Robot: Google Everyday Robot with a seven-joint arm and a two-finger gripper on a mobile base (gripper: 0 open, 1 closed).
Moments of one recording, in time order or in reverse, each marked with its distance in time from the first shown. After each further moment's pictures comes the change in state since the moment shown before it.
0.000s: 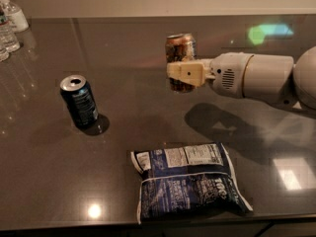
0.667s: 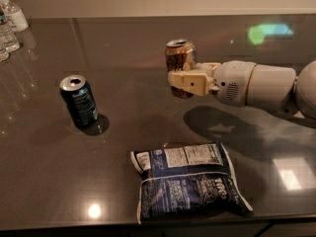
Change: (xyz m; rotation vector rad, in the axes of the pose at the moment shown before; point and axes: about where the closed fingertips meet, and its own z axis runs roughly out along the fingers) arm -0.012 0.000 -0.002 0.093 0.049 -0.124
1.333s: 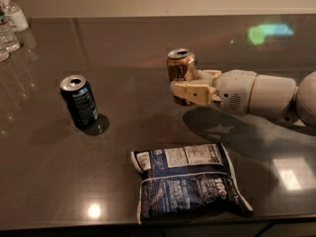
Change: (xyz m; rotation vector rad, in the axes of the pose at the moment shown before) arm -0.020 -0.001 -0.003 0.053 0.005 -0.069
